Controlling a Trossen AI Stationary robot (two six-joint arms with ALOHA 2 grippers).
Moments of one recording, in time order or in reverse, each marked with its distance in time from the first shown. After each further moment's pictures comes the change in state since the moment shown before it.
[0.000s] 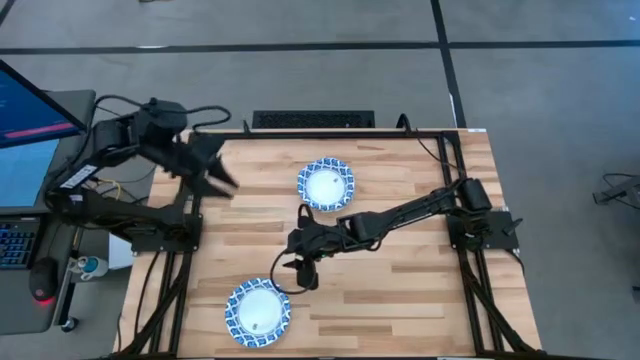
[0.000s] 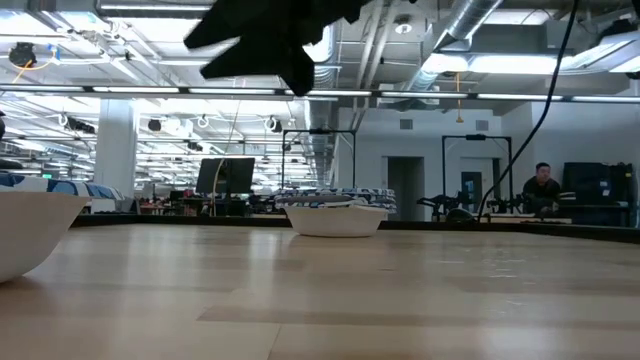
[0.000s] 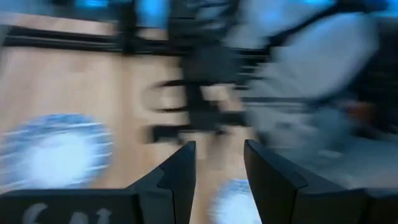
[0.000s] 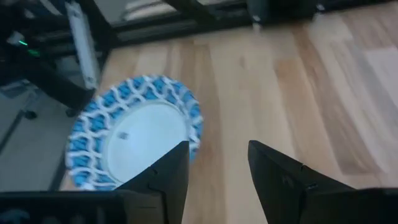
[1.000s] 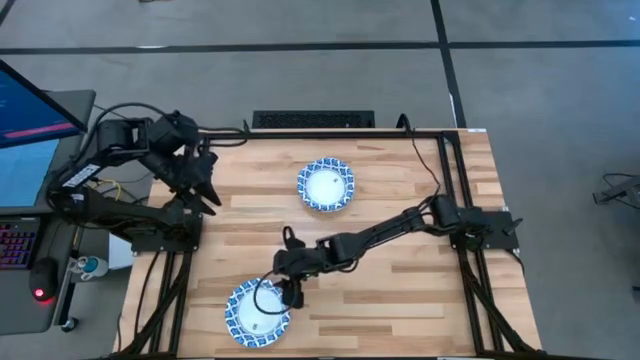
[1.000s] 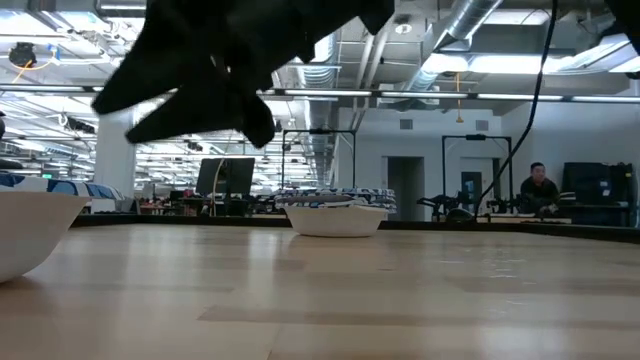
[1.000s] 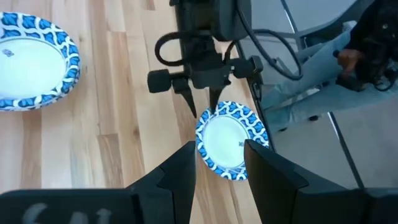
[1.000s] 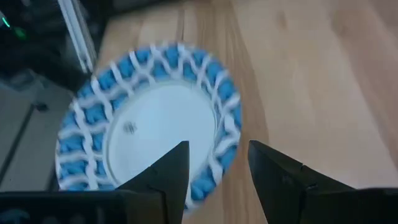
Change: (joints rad) left arm 0.000 0.021 0.000 -0.364 -0.010 0.151; right arm 0.054 0.257 0.207 -0.021 -0.020 0.108
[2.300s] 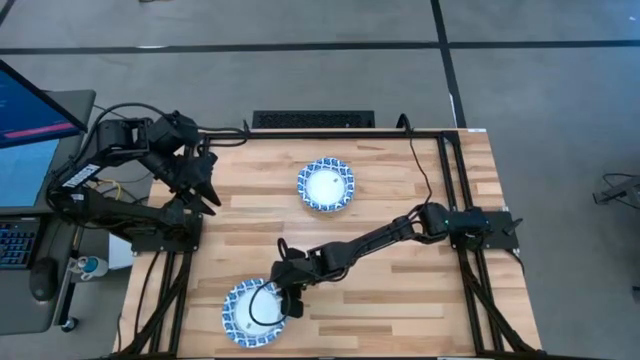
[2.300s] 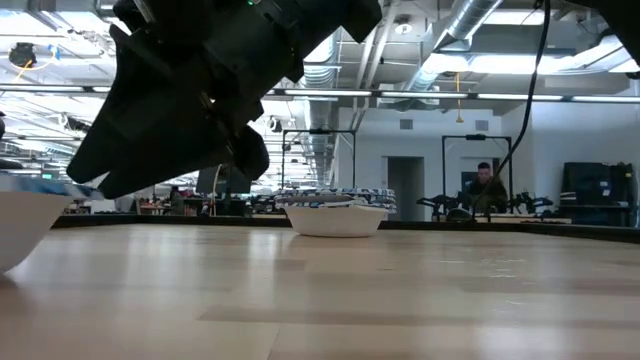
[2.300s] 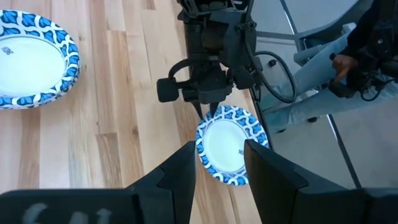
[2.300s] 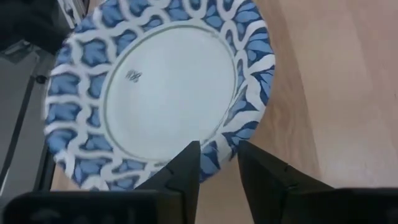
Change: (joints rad) left arm 0.000 -0.005 0.000 0.000 0.001 -0.013; right arm 0.021 0.119 0.145 -0.158 -0.043 0.042
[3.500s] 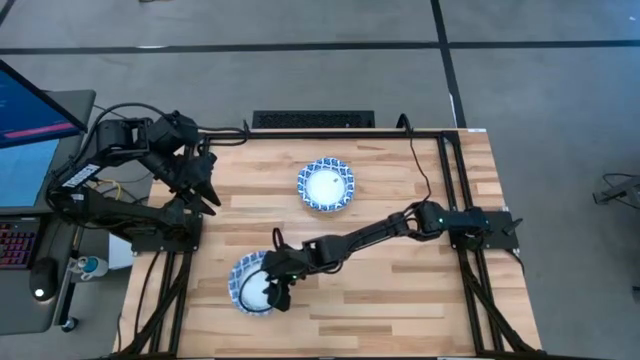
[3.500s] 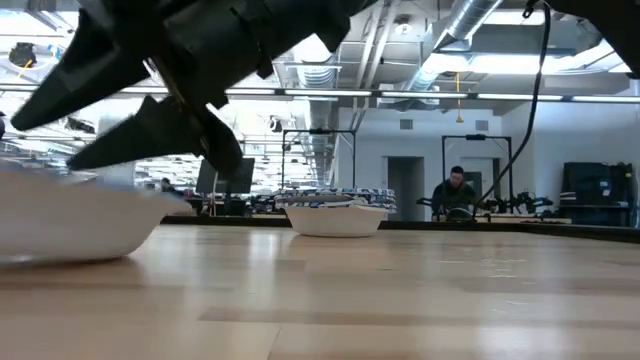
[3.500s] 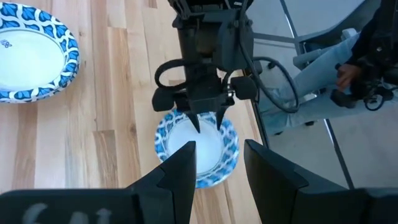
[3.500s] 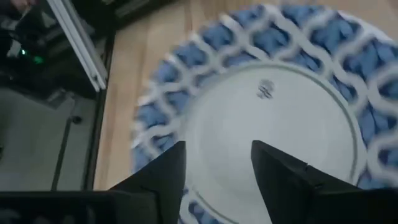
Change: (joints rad) left arm 0.000 0.000 0.000 0.000 0.000 -0.034; right arm -0.039 0.039 0.068 0.095 -0.056 0.114
